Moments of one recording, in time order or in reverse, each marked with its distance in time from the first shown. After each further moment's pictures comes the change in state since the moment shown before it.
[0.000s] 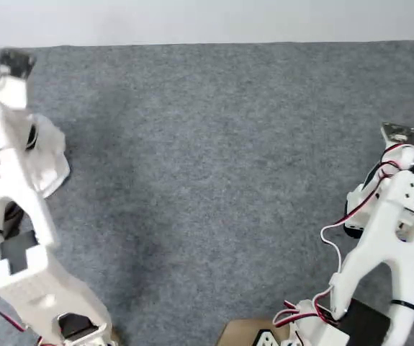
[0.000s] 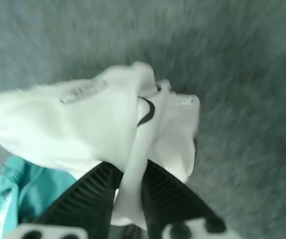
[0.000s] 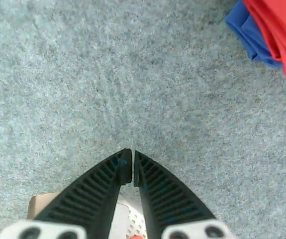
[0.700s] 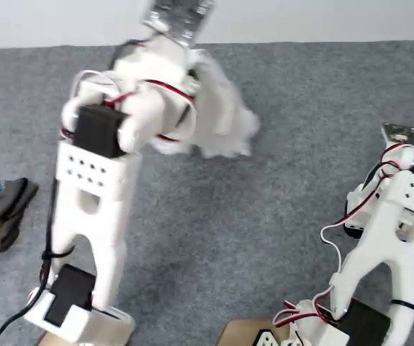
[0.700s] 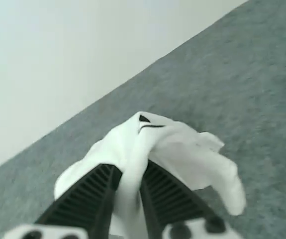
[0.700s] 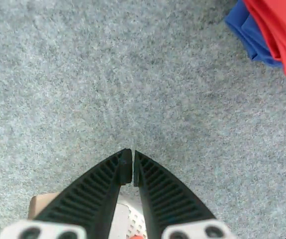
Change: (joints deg) left arm 46.3 -16.4 -11.8 1.5 18.7; right arm 0.0 0.0 0.0 0.0 0.0
